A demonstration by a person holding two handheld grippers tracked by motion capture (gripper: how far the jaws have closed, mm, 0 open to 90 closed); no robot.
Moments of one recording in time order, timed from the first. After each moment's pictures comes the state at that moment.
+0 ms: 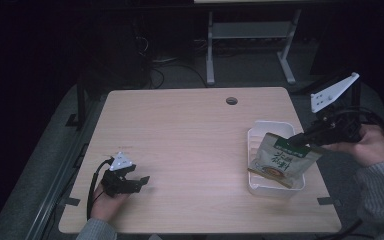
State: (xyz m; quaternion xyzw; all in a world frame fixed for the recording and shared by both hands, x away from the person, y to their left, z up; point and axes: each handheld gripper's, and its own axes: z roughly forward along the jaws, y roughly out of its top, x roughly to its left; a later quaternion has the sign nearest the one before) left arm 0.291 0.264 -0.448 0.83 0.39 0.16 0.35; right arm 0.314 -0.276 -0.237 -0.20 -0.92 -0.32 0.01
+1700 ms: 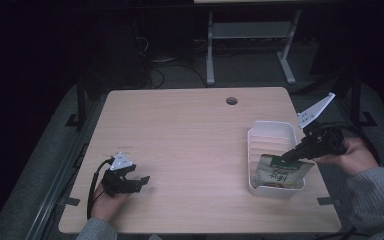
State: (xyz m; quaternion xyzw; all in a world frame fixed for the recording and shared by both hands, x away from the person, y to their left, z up) left arm 0.292 0.264 -0.449 0.83 0.40 0.16 0.35; right arm 0.324 -0.274 -0.293 -0.21 -0.93 -0.30 0.08
